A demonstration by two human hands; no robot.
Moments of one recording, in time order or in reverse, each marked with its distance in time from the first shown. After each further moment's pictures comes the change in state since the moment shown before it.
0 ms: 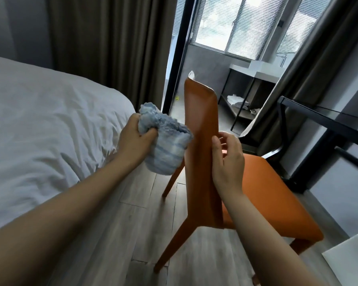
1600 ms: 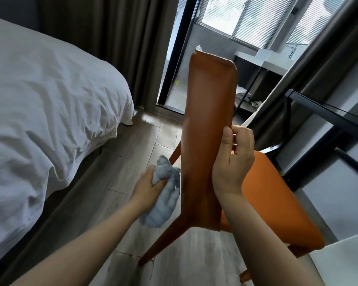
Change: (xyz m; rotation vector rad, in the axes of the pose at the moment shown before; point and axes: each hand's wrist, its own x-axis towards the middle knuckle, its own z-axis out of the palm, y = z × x) left_hand -0.082 -0.140 0.117 -0.094 -0.345 -0.256; right_hand 0.003 0.025 0.029 0.027 0.229 -0.135
